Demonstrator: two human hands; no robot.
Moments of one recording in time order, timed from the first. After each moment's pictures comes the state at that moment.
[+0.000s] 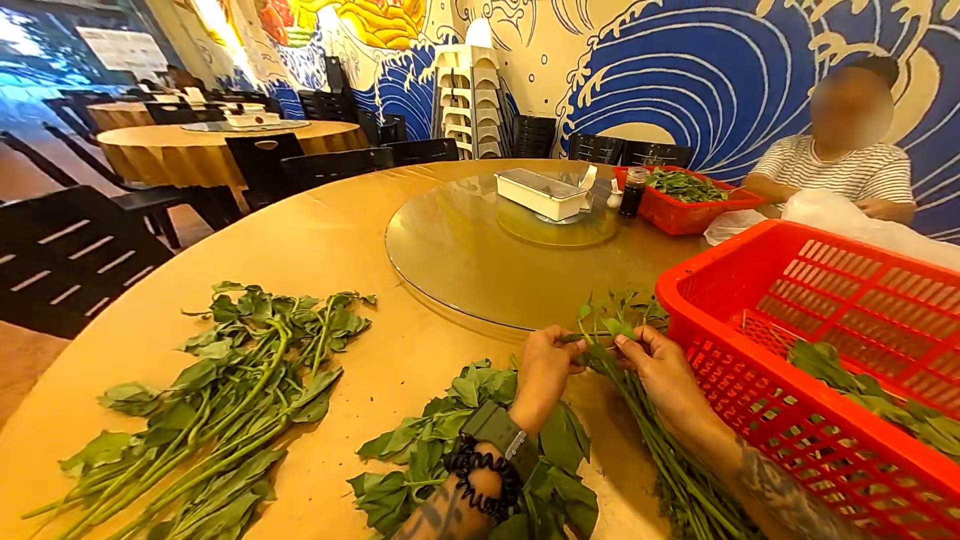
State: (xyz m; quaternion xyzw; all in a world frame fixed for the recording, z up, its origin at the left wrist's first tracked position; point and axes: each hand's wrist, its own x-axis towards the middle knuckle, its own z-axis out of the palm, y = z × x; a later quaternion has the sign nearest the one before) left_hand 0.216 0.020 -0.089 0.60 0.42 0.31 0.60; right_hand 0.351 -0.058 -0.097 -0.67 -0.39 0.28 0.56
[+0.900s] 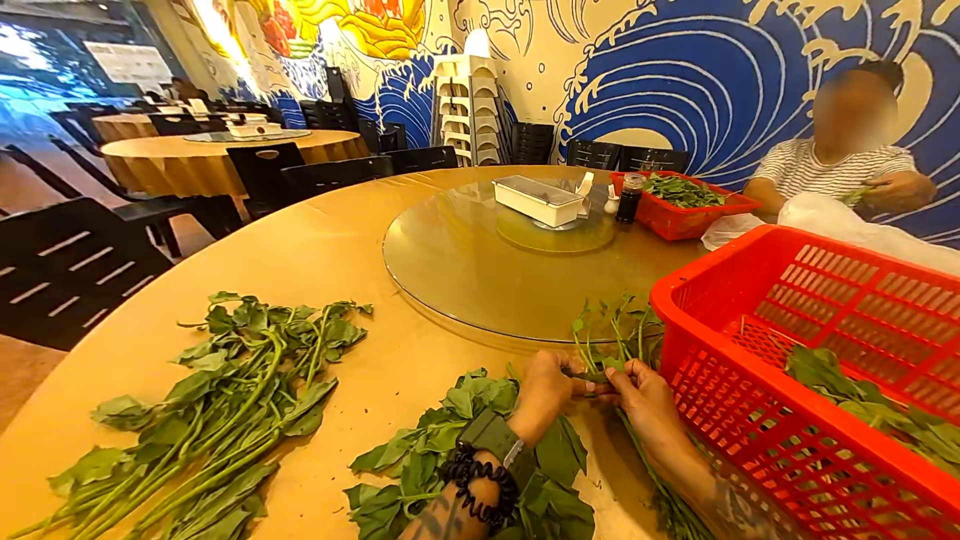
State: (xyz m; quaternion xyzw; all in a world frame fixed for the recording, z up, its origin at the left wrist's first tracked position) left_hand 0.219 0.026 -0.097 0.70 0.45 0.15 0.54; right_hand 0.340 -0.060 -0.126 -0.68 -0.32 0.33 0.58
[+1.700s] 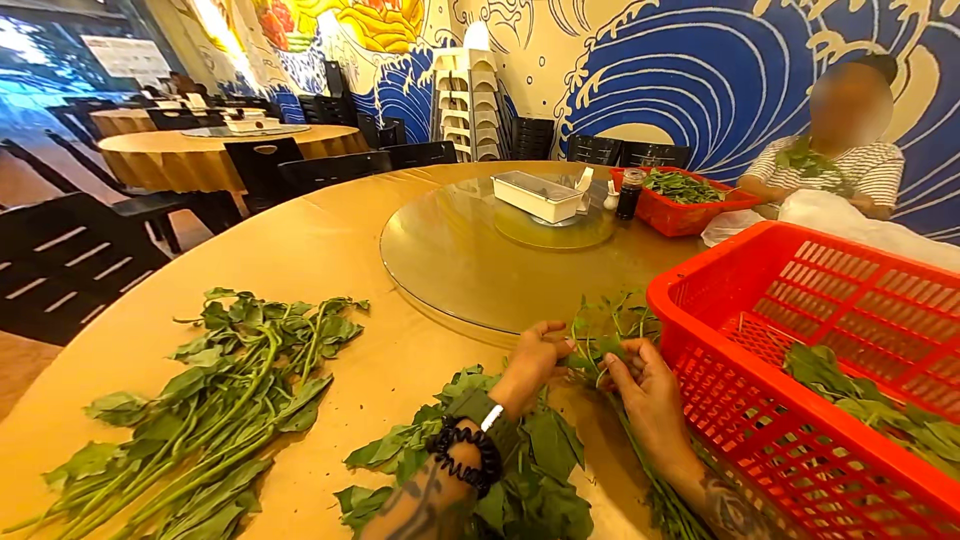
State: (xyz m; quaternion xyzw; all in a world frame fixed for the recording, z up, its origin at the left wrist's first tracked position) left_hand 0.217 0.039 -0.091 0.58 0.41 0.25 0.65; right_hand 0.342 -0.066 -0.132 -0.63 -0.46 0.16 0.60
